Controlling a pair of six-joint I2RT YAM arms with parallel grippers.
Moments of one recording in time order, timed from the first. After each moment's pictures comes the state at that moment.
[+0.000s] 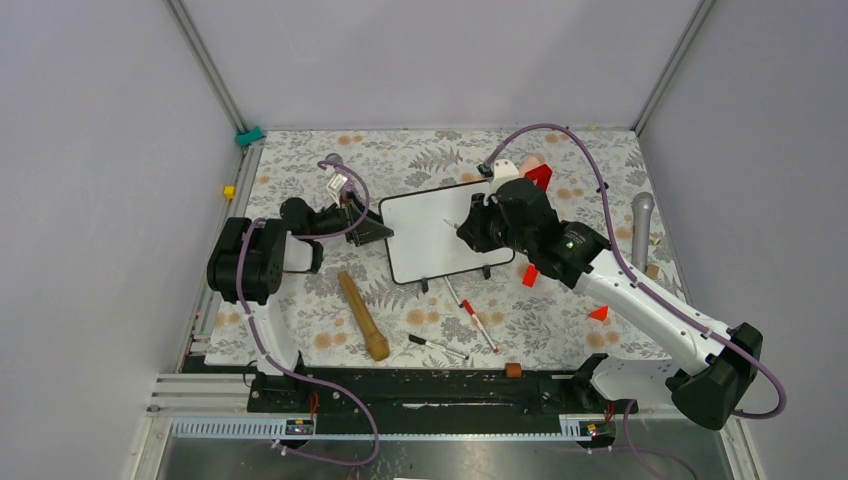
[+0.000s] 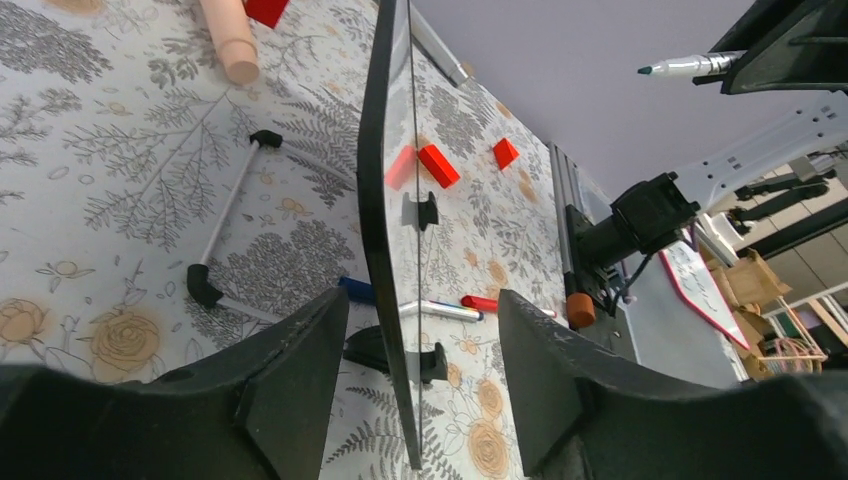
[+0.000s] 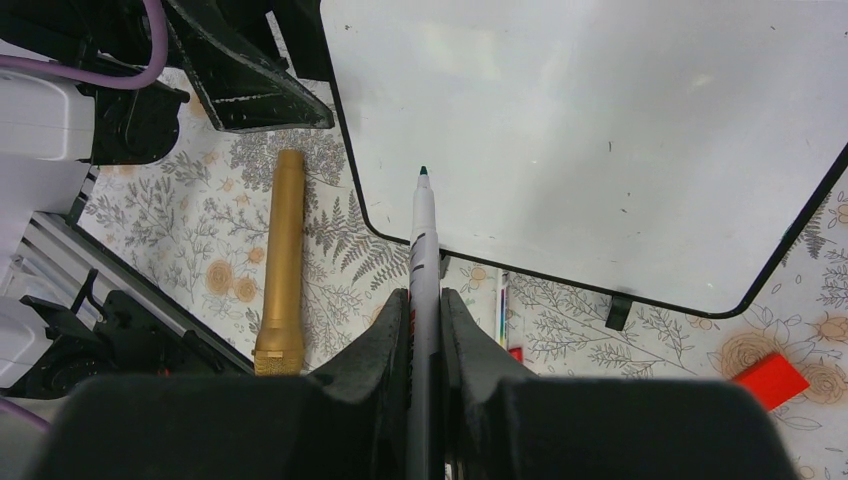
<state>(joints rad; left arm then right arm) -0.05 1.92 0.70 1.41 1.29 -0.84 0.77 1.21 1.16 -0.49 0.06 0.43</state>
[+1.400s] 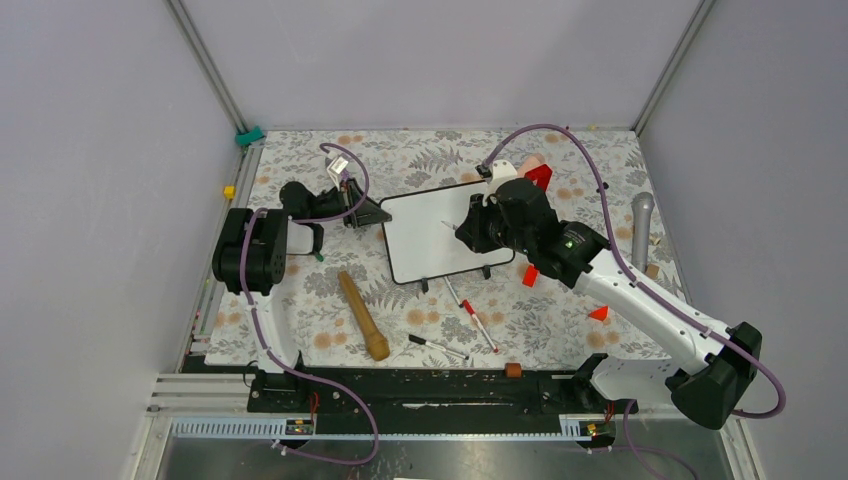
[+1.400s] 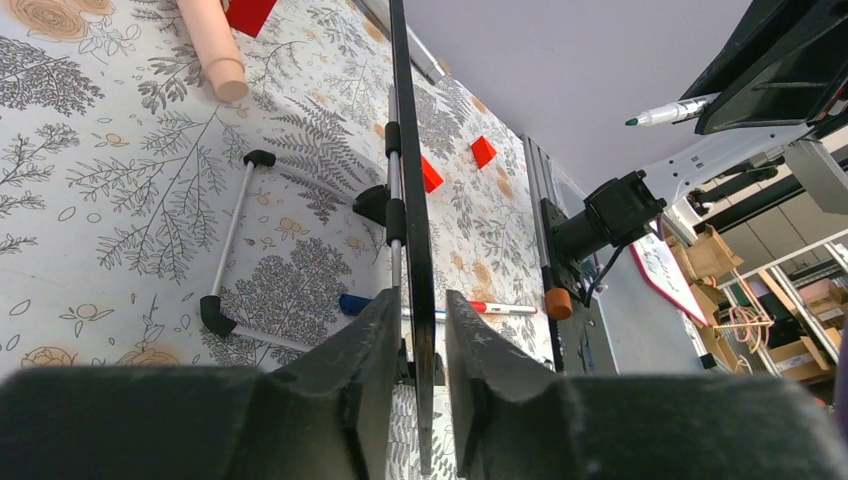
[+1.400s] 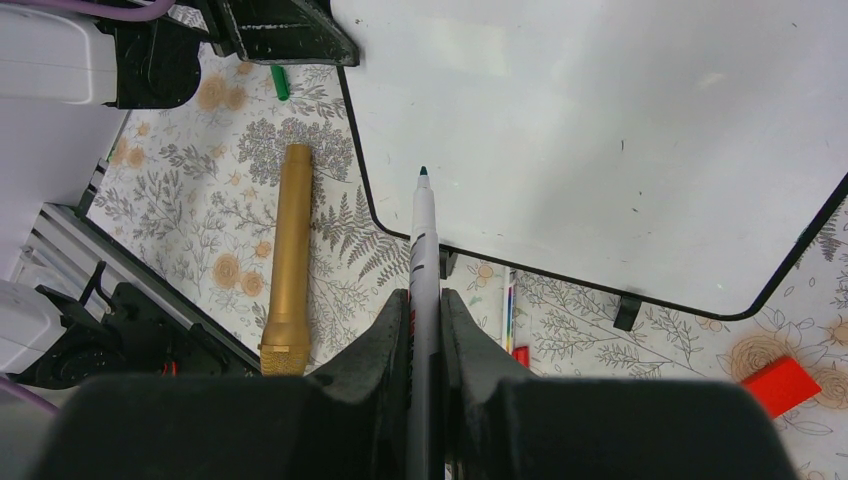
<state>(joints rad) -0.03 2.01 0.88 1.41 1.38 -0.97 0.77 1.21 1.16 -0.49 0.03 0.43</state>
